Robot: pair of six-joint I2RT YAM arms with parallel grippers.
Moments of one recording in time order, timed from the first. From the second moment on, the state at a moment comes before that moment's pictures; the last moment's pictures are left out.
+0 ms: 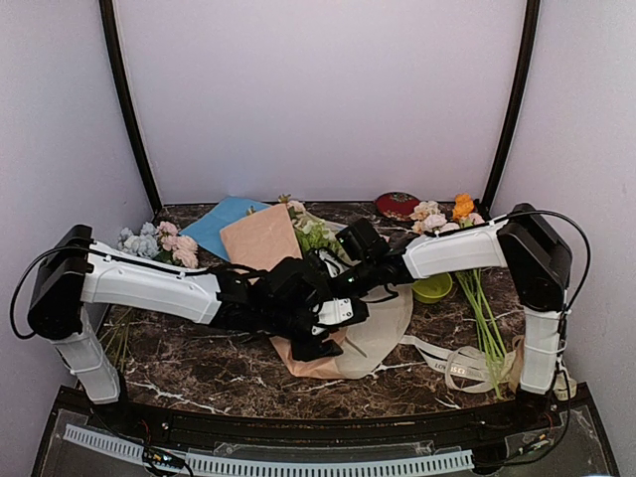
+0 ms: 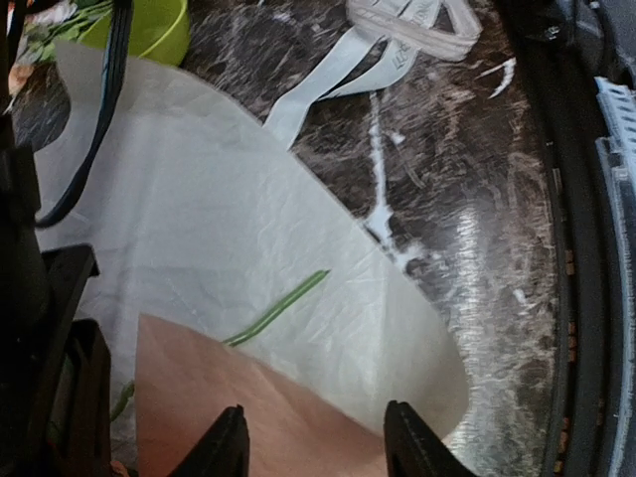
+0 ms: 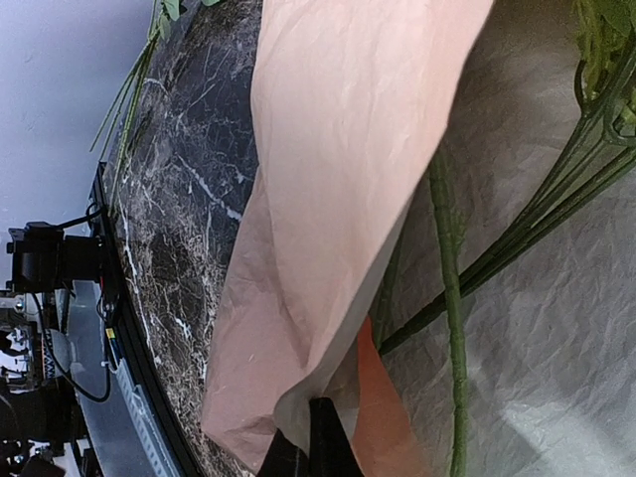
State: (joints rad) left arm -1.12 1.75 1.10 -0.20 0.11 0.31; right arm 0.85 1.99 1.30 -0.16 -0.57 0.47
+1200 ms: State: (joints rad) left arm -1.05 1.83 1.21 -0.24 0.08 0.21; right arm 0.80 2.09 1.48 -0.27 -0.57 0.29
